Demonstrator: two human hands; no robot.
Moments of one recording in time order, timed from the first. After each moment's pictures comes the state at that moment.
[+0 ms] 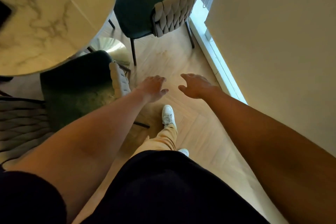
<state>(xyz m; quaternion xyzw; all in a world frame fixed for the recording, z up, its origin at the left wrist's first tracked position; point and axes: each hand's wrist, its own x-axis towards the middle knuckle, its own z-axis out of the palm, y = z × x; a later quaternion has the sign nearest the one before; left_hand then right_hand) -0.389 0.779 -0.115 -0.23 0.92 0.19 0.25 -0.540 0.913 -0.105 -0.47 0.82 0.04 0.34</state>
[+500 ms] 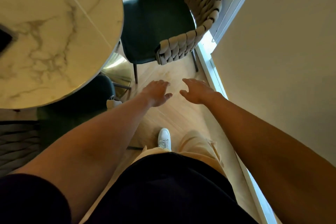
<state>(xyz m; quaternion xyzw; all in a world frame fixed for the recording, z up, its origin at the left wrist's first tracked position) -0.521 0.665 -0.113 -0.26 0.91 0.22 0.22 -0.680 0.782 -0.109 -0.50 0.80 0.05 0.34</state>
